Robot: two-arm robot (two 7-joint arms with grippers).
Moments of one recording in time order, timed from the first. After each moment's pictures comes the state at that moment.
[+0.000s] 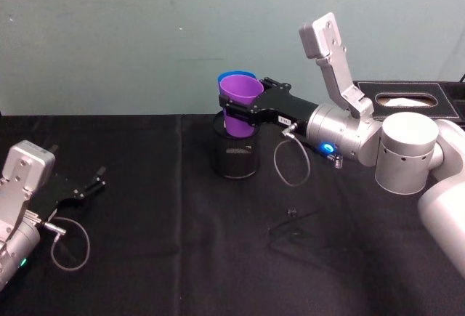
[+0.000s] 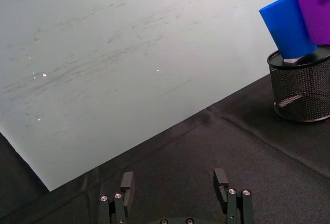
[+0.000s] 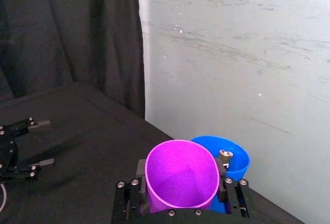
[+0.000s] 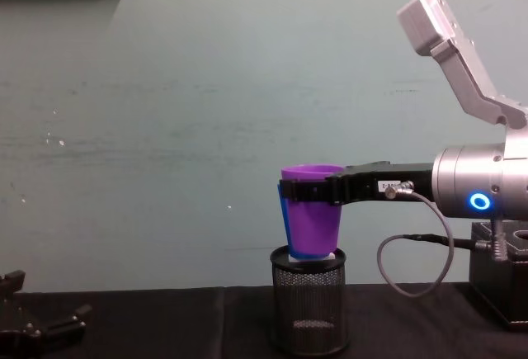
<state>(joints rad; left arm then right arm) -0.20 0.60 0.45 -1.41 -0.25 -0.12 0.03 0.65 0.28 -0.50 -1.18 0.39 0.17 0.47</state>
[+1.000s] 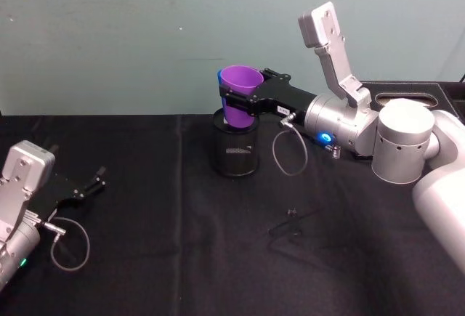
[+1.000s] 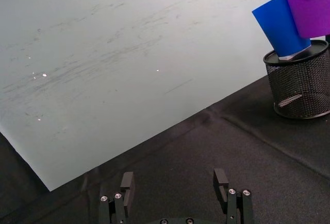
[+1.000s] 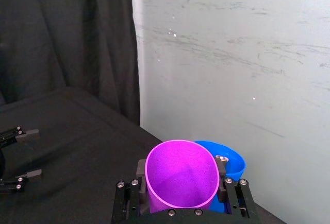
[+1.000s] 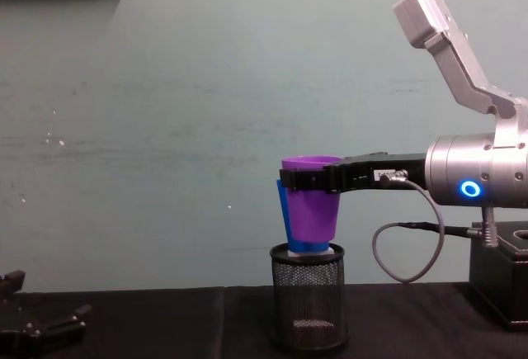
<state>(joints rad) -0.20 0.60 0.45 -1.41 -0.25 -0.12 0.03 0.69 0.25 -0.49 -1.12 0.37 0.17 0.48</state>
